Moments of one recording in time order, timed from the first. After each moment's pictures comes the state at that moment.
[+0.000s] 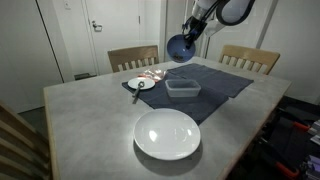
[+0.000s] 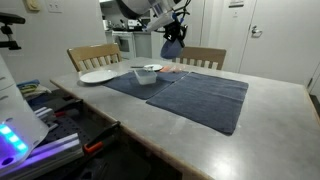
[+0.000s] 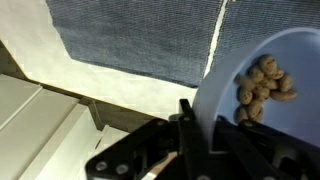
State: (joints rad) arm 0.26 0.28 -0.42 -2.22 -0.69 3.00 0.42
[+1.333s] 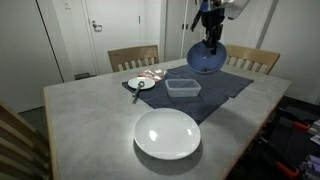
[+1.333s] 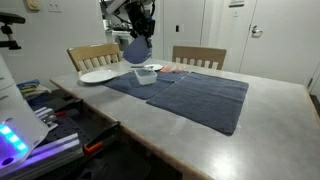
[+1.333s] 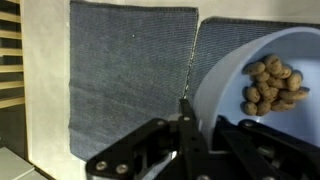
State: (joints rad) arm 0.19 -0.01 -0.05 -2.37 -0.57 2.20 0.34
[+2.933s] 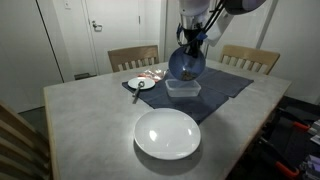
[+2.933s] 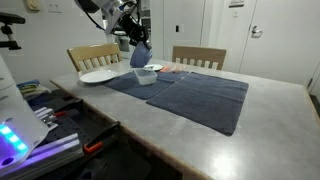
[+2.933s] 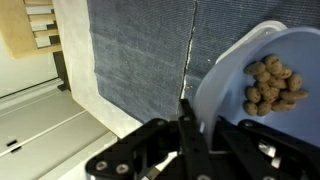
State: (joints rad) arm 0.18 0.12 0.13 -2.33 -1.01 2.26 0.85
